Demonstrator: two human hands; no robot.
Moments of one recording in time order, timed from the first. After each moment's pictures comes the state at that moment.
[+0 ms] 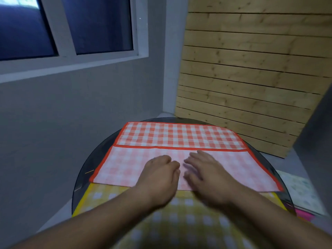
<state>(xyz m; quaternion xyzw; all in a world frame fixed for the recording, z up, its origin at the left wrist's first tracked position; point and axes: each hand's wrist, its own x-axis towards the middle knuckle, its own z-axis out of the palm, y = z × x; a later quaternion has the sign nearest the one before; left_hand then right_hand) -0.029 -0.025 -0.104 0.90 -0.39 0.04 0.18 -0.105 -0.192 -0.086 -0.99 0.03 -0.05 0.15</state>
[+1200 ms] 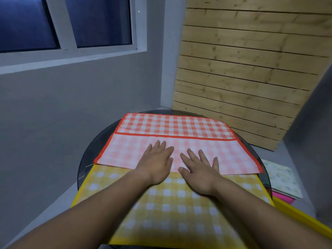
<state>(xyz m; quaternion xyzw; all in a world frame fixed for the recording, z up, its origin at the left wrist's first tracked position) -0.030 -0.026 -0.114 0.92 -0.37 -0.05 0.12 -0.127 -0.180 -0.110 -0.98 0.13 0.10 0.13</state>
